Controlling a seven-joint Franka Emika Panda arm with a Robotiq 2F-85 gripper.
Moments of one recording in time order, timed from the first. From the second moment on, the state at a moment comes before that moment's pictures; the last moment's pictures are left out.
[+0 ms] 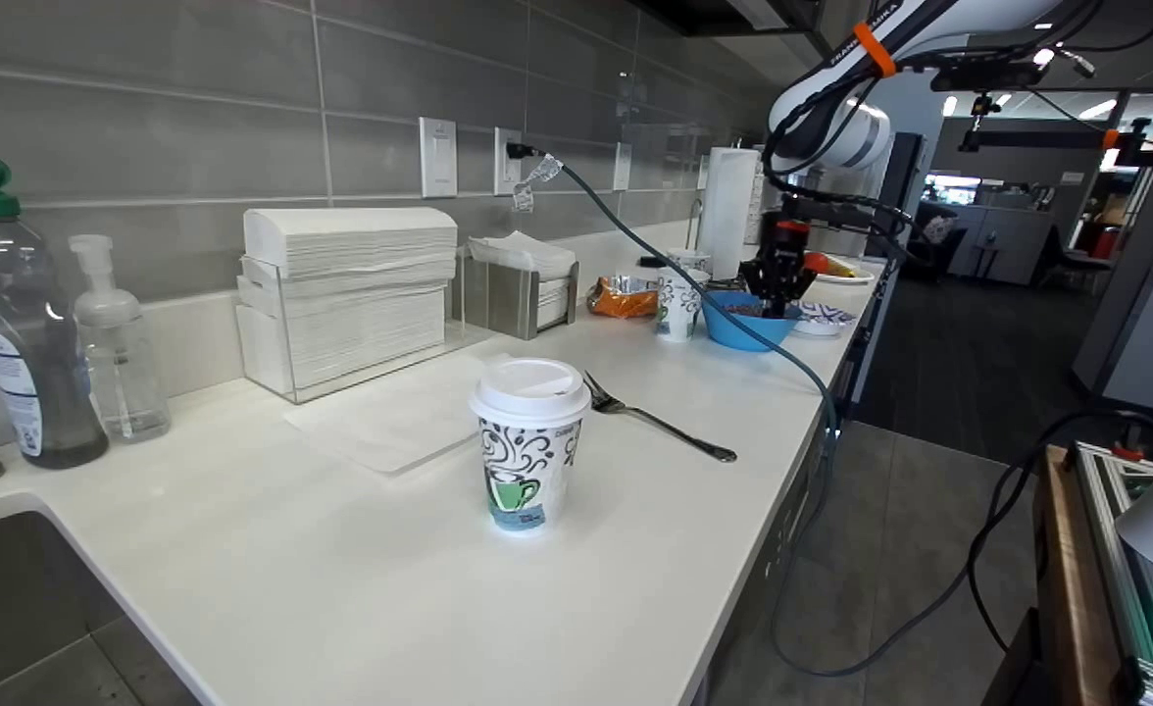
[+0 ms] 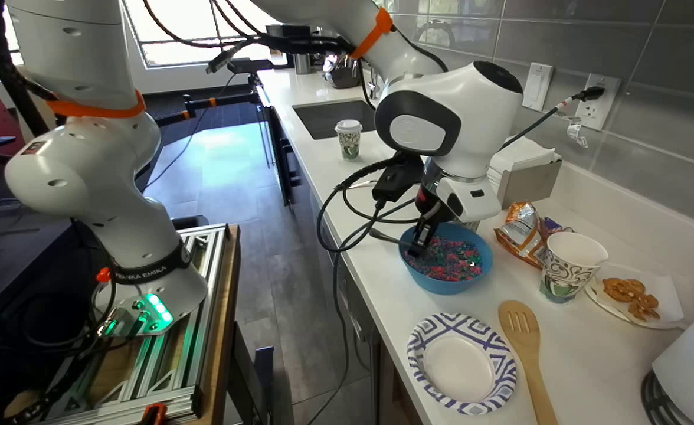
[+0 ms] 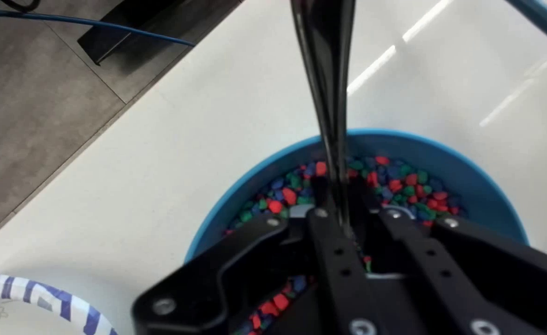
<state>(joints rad) -0.14 0.25 -0.13 -2.13 0.25 2.18 0.18</state>
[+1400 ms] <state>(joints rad) -0.20 0.17 -0.11 -2.15 0.59 2.06 -0.11</state>
